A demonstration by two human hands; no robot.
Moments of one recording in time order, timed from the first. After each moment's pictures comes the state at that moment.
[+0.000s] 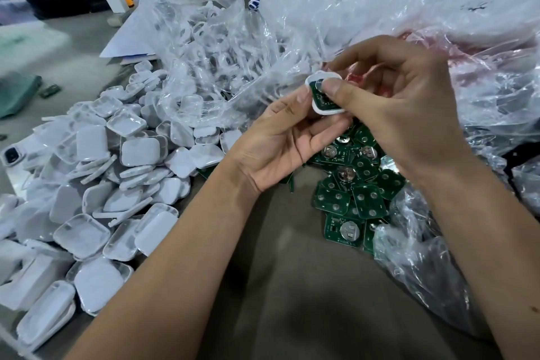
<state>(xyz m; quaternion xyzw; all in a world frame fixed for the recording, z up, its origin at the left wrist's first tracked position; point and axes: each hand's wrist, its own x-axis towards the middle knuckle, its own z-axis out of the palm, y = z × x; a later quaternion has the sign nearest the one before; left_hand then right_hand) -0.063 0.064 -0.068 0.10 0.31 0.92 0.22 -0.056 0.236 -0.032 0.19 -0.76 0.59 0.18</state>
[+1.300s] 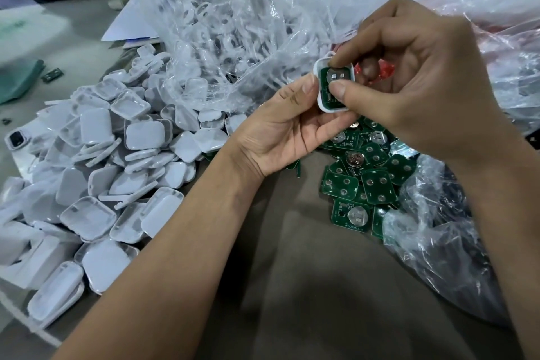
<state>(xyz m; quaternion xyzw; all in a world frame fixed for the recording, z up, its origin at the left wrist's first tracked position) -0.060 0.059 -0.068 0.09 0.30 0.91 0.26 -0.053 0.245 -0.023 0.32 -0.81 0.46 0.18</state>
